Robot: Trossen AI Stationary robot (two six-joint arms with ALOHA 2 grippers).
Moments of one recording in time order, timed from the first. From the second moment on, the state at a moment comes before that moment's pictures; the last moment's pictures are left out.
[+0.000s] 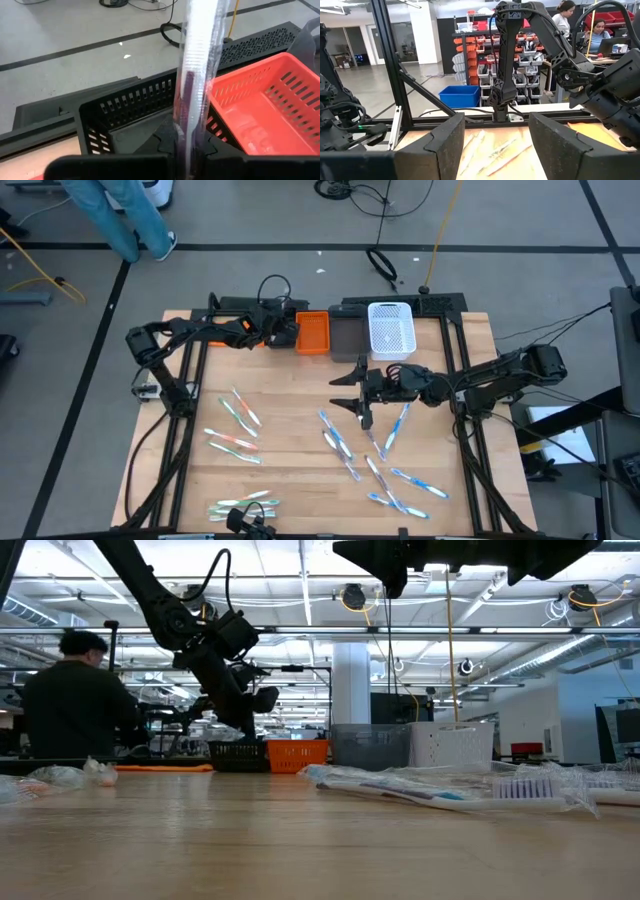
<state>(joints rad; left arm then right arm) 0.63 1.70 0.85 0.19 -0.37 -0.37 0.09 1.38 0.71 0.76 0.03 0.08</state>
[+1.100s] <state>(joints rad) 0.63 1.70 0.85 0.15 -0.37 -0.43 0.09 1.38 0.71 0.76 0.03 0.08</state>
